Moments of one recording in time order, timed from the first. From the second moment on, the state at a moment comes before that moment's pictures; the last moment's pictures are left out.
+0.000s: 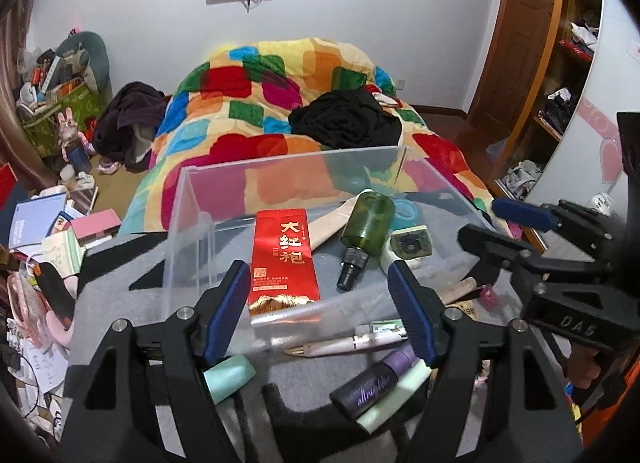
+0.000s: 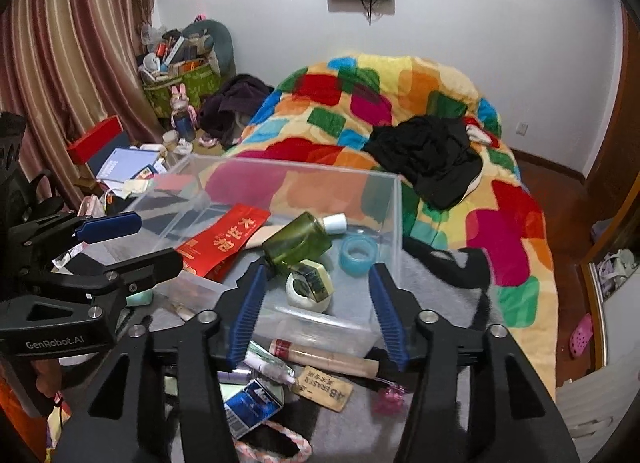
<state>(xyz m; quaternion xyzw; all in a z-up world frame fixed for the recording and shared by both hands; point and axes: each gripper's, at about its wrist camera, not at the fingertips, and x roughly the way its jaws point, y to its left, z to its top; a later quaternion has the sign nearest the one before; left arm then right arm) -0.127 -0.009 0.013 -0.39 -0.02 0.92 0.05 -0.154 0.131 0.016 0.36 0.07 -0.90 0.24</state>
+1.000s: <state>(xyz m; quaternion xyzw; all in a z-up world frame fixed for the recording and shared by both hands) -0.115 0.026 -0.059 -0.49 0.01 0.86 0.14 -0.144 0.210 -0.062 0.45 0.06 -0.87 0.19</state>
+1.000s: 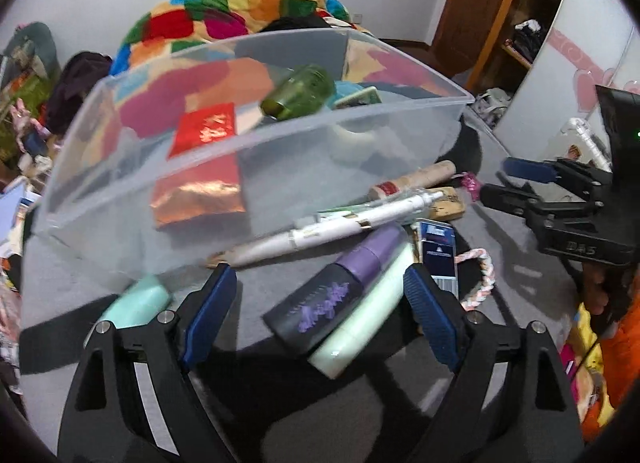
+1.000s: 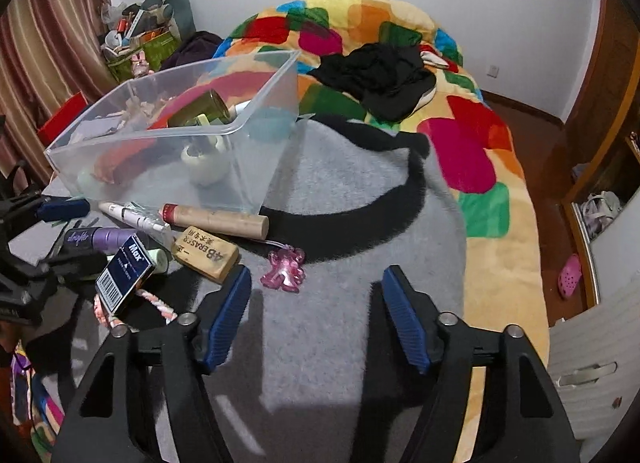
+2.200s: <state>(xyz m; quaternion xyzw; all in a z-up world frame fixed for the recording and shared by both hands) -0.022 -0.014 -0.054 -0.46 0.00 0.89 0.06 -0.059 0.212 -0.059 0.44 0.08 -0.87 0.22</state>
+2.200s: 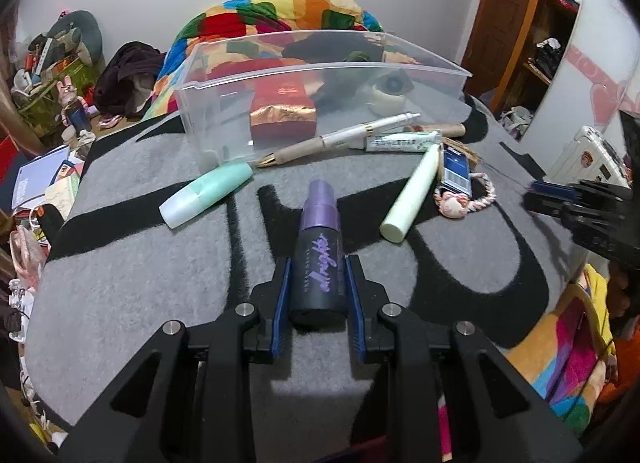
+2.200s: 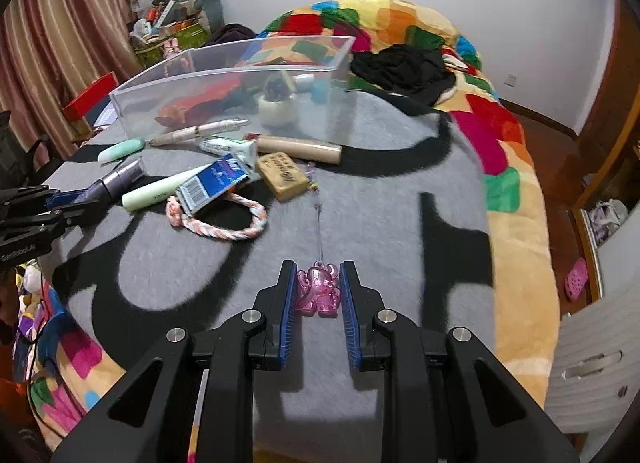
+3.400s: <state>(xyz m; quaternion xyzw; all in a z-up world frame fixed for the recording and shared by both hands) -0.066 -0.055 0.029 -0.34 -0.07 0.94 0.04 -0.112 0.146 0.090 0.26 0.01 -0.93 0.25</state>
